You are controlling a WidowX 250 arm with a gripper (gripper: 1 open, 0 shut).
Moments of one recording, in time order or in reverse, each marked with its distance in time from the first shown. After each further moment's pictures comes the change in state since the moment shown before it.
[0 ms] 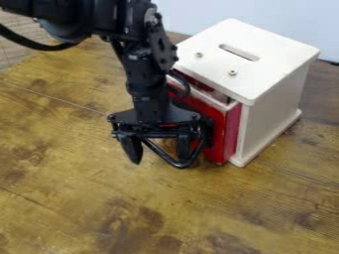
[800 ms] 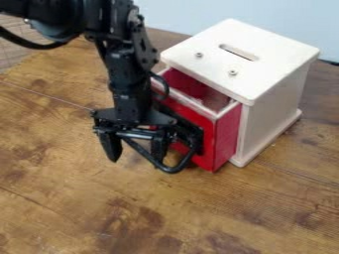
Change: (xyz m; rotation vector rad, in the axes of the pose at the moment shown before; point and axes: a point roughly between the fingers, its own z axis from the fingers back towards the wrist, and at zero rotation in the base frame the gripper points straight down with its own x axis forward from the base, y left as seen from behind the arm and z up) arm 0.007 0.016 -0.001 0.016 0.074 -0.148
